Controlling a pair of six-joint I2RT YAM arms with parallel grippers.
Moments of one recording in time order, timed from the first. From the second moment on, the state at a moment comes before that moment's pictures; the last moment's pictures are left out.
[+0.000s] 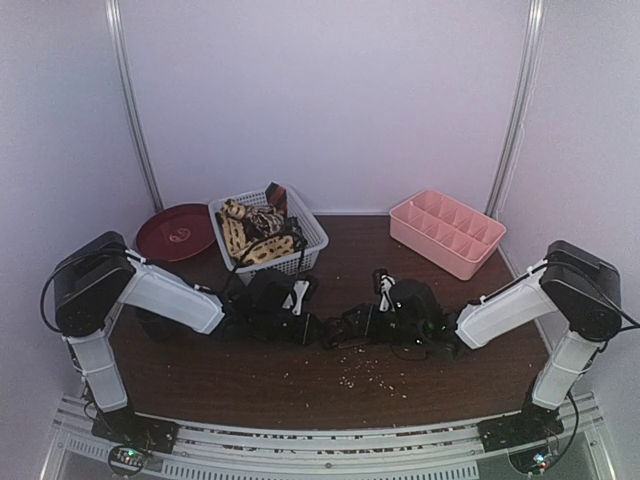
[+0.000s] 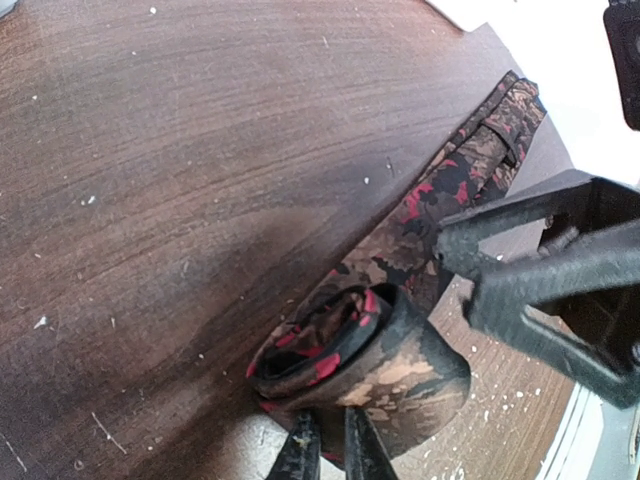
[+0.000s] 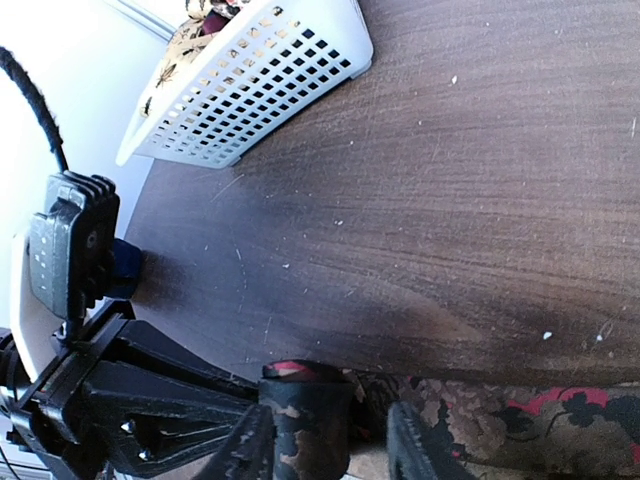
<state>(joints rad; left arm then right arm) -0.95 1.84 0.88 0.28 0.18 -0.59 0.91 1.71 0.65 0.58 0.07 0.87</state>
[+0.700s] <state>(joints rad) -0.95 1.87 0.93 0.27 0.18 -0.59 0.92 1.77 0.73 0.44 0.06 0.83</state>
